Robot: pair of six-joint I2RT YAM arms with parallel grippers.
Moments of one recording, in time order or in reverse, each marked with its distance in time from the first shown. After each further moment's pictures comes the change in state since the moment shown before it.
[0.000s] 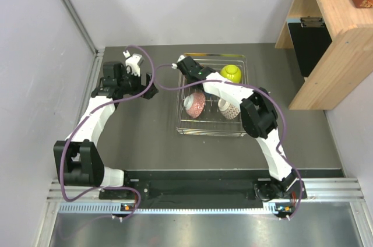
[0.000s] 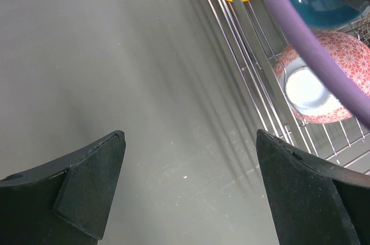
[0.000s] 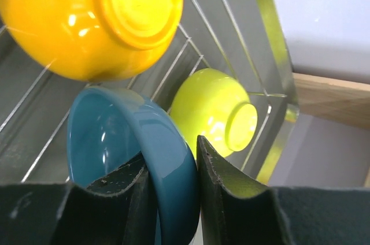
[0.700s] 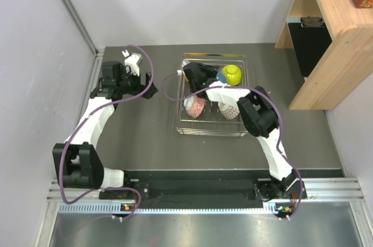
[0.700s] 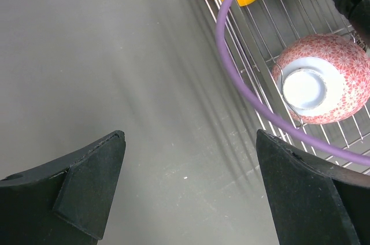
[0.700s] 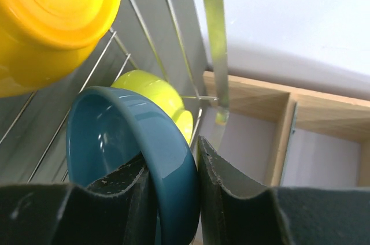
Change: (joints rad) left arm 0.001 -0.019 0.000 0.000 -0.001 0.000; right arm -0.034 -0.007 -0.252 0.515 0.218 -0.475
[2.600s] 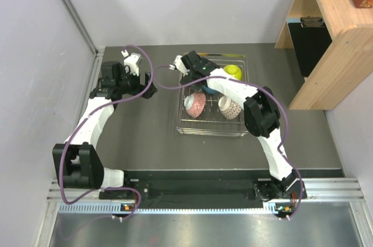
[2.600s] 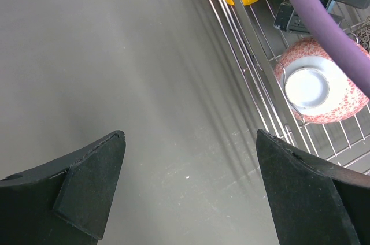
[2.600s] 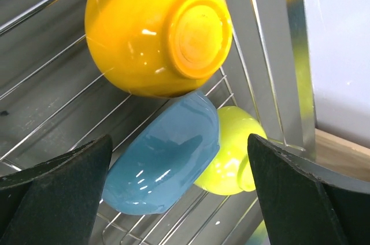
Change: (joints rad) left arm 0.005 -0.003 -0.001 0.000 -0.002 0.002; right arm -0.005 -0.006 0.287 -0.547 -0.496 0.347
